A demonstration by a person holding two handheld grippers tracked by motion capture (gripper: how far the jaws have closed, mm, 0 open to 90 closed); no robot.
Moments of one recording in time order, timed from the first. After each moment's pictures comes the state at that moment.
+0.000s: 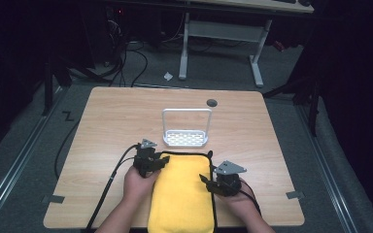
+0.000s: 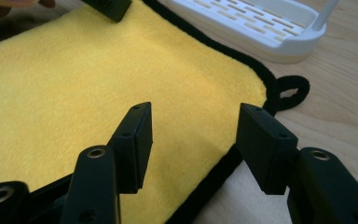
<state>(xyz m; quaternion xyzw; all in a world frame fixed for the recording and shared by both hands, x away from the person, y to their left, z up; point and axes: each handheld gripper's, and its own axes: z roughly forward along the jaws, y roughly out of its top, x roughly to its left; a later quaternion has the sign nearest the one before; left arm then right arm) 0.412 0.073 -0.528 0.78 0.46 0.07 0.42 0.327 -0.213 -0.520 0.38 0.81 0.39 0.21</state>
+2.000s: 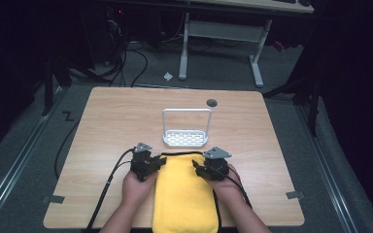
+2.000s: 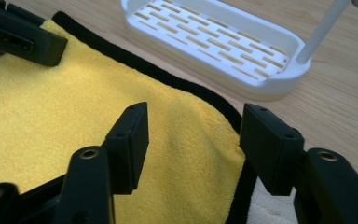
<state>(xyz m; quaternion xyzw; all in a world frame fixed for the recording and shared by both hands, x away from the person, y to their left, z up) 0.406 0.084 -0.540 0.76 0.47 0.06 0.45 0.372 -0.182 -0.521 0.43 0.79 0.37 0.24</state>
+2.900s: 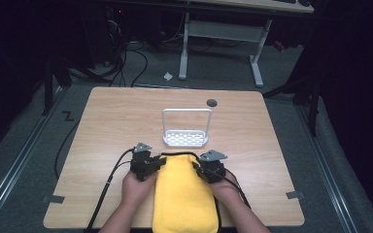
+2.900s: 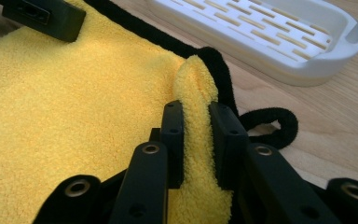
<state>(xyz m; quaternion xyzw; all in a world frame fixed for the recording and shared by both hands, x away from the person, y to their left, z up) 0.407 0.086 -0.540 0.76 0.47 0.05 0.45 0.371 -0.175 -0.533 0.41 0.81 0.36 0.21</state>
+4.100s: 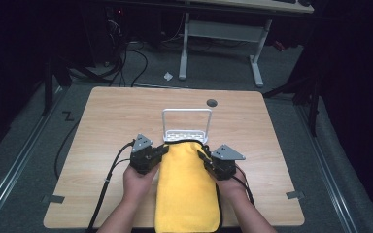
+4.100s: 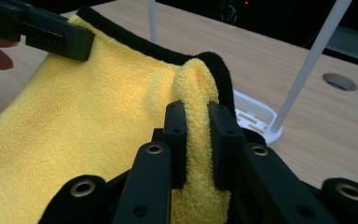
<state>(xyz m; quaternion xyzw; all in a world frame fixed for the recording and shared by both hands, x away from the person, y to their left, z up) 0.388 0.076 -0.477 0.73 0.40 0.14 0.54 0.354 -0.194 -0.481 0.38 0.76 0.46 0.27</state>
